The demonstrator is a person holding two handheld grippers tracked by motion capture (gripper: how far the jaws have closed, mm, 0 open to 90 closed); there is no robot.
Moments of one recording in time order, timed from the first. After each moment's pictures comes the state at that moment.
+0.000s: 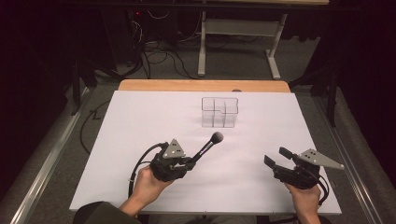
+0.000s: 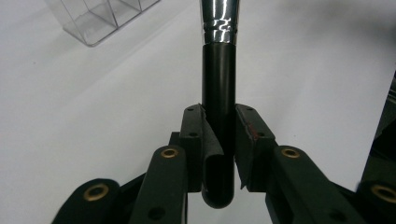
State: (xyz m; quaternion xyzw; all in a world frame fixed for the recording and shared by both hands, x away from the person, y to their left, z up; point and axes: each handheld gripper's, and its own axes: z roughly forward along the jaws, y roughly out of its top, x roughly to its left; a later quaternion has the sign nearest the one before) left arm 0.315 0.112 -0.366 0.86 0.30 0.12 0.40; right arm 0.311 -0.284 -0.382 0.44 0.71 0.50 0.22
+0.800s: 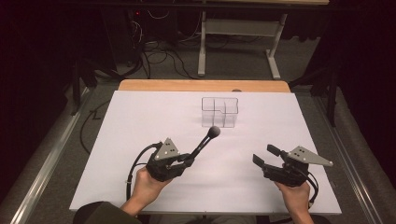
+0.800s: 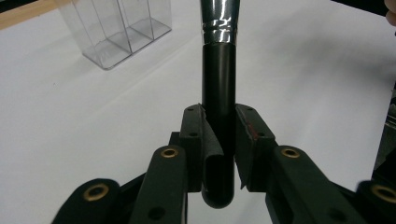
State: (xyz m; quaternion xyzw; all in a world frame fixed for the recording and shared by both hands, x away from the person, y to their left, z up) left arm 0.313 0.121 -0.366 0.83 0.30 0.14 0.45; right arm 0.316 -0.256 -0.378 0.39 0.72 0.53 0.20
